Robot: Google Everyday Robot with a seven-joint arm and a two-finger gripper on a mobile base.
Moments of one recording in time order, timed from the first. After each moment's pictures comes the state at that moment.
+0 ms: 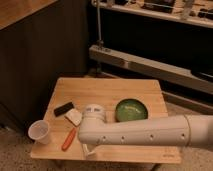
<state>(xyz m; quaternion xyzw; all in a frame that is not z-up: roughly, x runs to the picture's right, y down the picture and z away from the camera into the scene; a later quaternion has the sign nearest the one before) -0.026 0.237 0.692 -0.15 -0.21 -0.86 0.45</state>
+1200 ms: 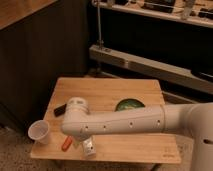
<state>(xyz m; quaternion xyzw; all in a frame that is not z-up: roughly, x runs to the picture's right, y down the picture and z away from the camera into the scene) -0.094 0.223 0.701 -0.15 -0.24 -0.84 0.46</state>
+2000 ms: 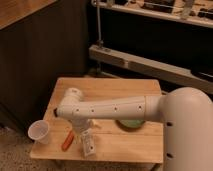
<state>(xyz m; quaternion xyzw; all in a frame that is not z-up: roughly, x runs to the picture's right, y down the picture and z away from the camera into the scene) -0.092 0.225 0.750 -0.24 -0.28 -0.81 0.46</state>
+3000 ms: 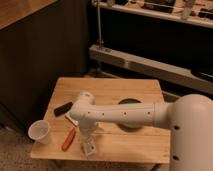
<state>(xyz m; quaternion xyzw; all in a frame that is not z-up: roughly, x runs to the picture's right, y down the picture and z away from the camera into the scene) -0.082 0.243 0.779 -0.20 -0.31 -0.81 0.46</state>
